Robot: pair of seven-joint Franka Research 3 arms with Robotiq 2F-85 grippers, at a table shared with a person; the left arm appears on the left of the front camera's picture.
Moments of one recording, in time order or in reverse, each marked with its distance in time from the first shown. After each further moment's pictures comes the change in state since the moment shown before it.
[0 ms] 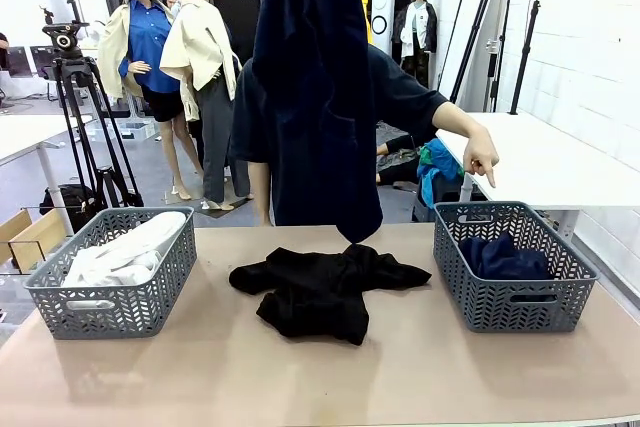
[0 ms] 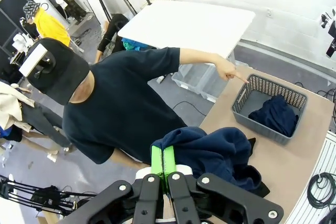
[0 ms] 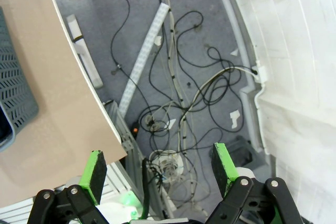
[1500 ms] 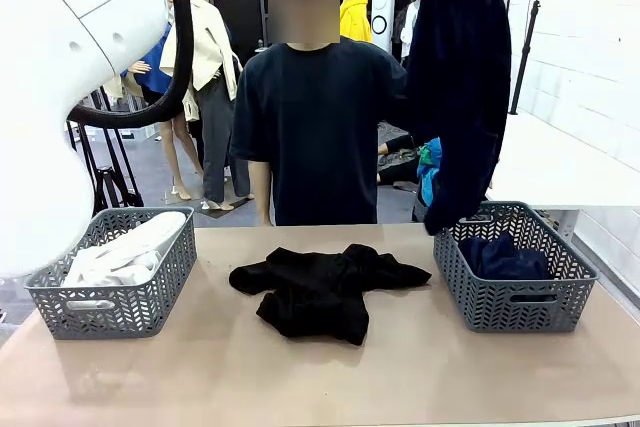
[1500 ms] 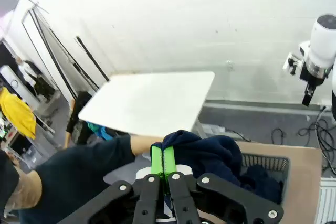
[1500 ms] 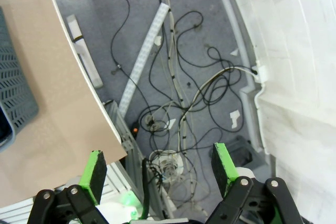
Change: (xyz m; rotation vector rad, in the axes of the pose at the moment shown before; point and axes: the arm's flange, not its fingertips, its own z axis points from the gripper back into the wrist) left arm 0.055 -0.115 -0.152 -0.181 -0.358 -0.092; right arm 0.000 0.000 0.000 0.000 0.000 0.000
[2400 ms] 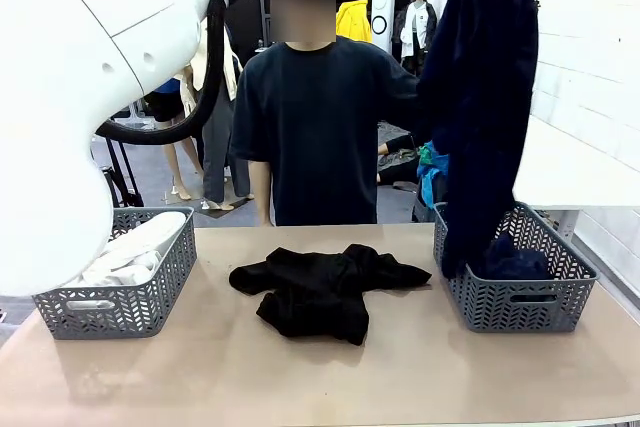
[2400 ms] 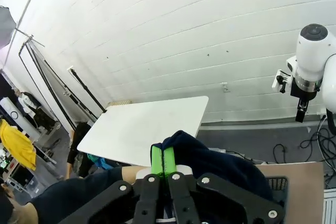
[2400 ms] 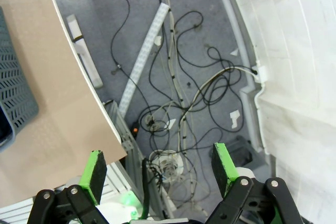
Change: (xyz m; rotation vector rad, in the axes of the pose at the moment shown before) left arm 0.006 -0.038 -0.021 -0.037 -0.123 -0.061; right arm 0.000 0.000 0.000 0.000 0.000 0.000
